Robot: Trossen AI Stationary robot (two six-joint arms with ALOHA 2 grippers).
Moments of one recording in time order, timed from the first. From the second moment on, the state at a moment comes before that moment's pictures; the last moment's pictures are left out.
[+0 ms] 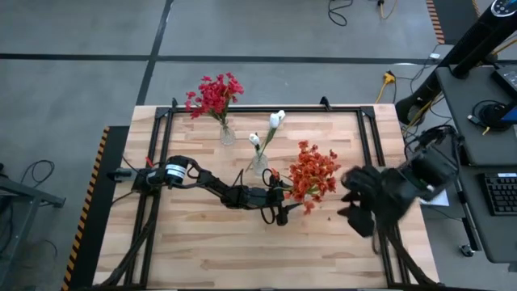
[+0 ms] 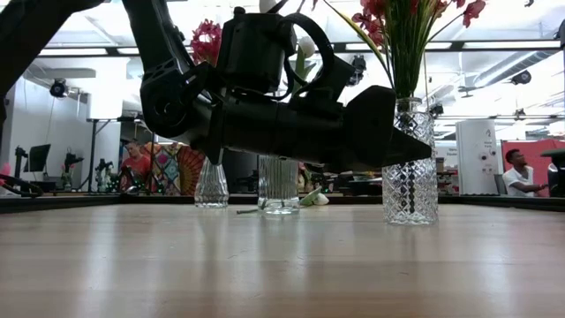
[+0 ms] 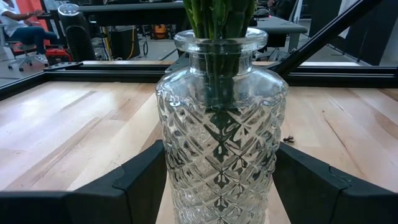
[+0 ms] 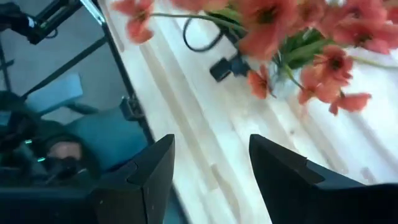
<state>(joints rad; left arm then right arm) -0.19 2.32 1.14 1.03 -0.33 -0.04 0.69 1.50 2.02 -1.57 0.28 1.17</state>
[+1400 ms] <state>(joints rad) -0.19 2.31 1.14 1.03 -0.33 -0.04 0.67 1.81 1.67 -1.53 0.96 1.35</state>
